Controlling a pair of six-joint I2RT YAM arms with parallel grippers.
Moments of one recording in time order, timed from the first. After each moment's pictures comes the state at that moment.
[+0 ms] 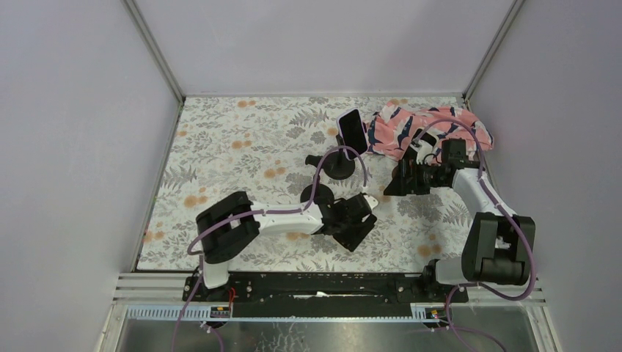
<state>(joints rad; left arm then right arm) -1.14 1.88 1.20 -0.40 -0.05 -0.36 -0.12 1.39 0.87 -0.66 -0.79 -0.18</state>
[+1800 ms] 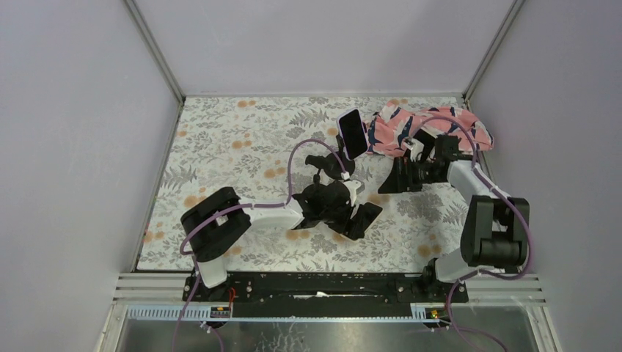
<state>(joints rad) -1.01 1.80 0.97 0.03 0.22 -0.54 -0.09 1.48 0.89 -0.63 -0.93 -0.21</state>
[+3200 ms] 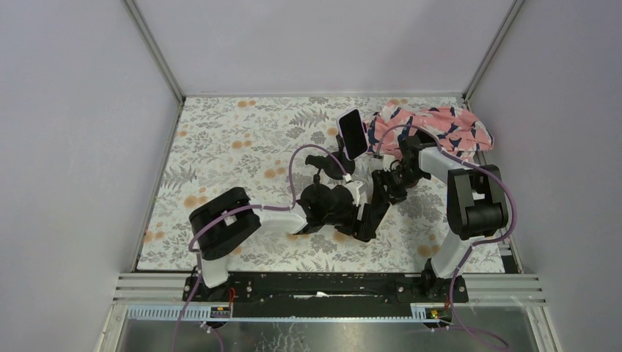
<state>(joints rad) -1.04 1.84 0.92 0.27 0.24 -0.73 0.14 1.77 1.06 -0.86 -0.66 -0.22</state>
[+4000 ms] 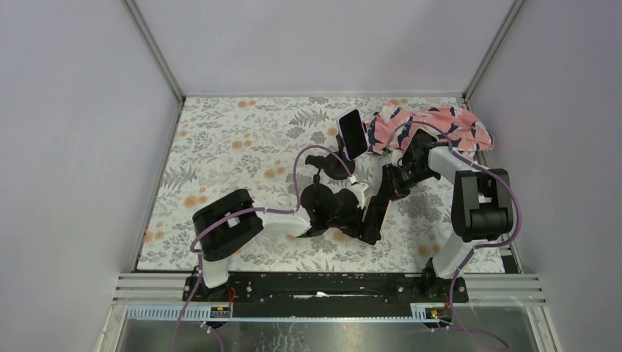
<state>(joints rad) -1.08 1.87 0.96 0.27 0.20 -0.74 0.06 1.74 1.06 -0.87 -0.83 -0.23</state>
